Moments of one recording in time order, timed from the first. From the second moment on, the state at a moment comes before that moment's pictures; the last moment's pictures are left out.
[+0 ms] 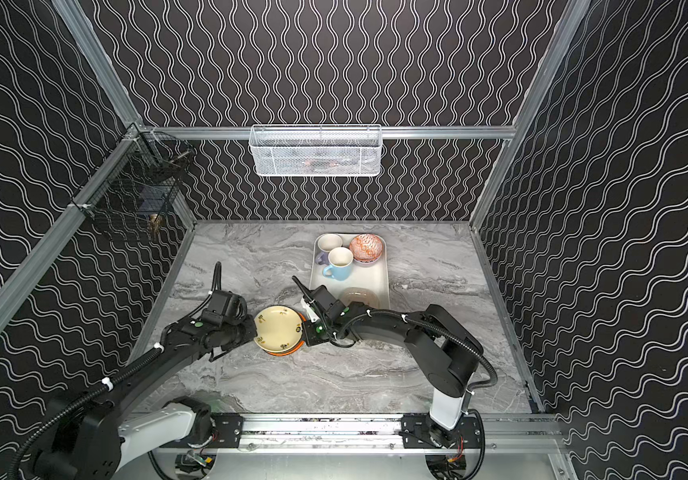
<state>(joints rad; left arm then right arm) -0.25 1.12 0.60 -0.54 0.05 -0.68 0.91 1.78 1.06 -0.25 -0.27 0.55</state>
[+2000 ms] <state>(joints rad) -0.15 0.98 0.75 -0.56 0.15 -0.73 0.83 1.29 0.90 -0.34 -0.15 0.49</state>
